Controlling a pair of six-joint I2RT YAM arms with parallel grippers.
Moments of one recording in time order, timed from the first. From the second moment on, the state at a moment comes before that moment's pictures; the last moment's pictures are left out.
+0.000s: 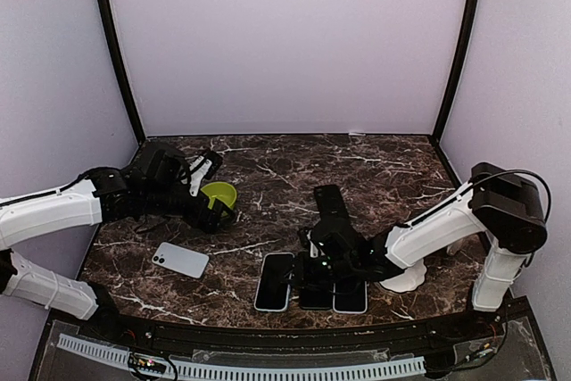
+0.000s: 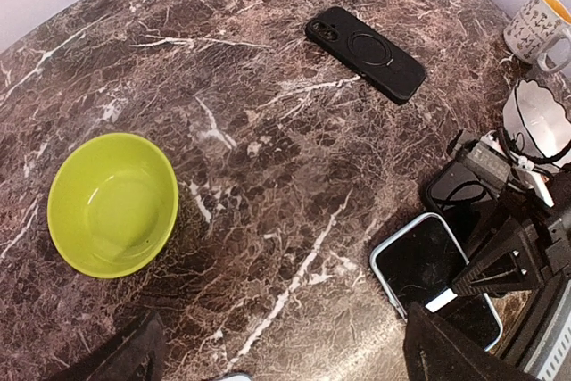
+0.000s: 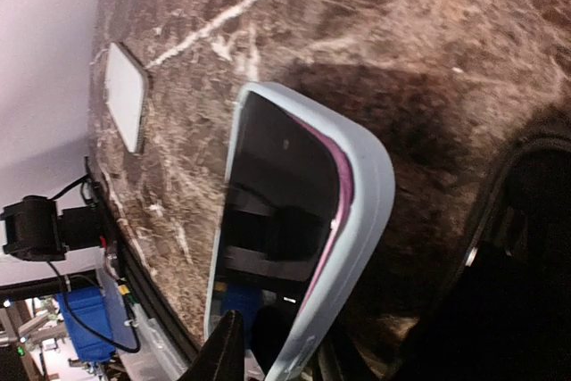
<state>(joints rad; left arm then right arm) -0.73 1.20 0.86 -0.41 0.03 -0.13 1.14 1.79 0.77 0.34 -0.21 1.11</state>
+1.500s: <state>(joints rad) -0.45 1.15 0.66 -0.49 -0.06 -0.52 0.80 1.76 1.26 -0.57 0.23 0.54</state>
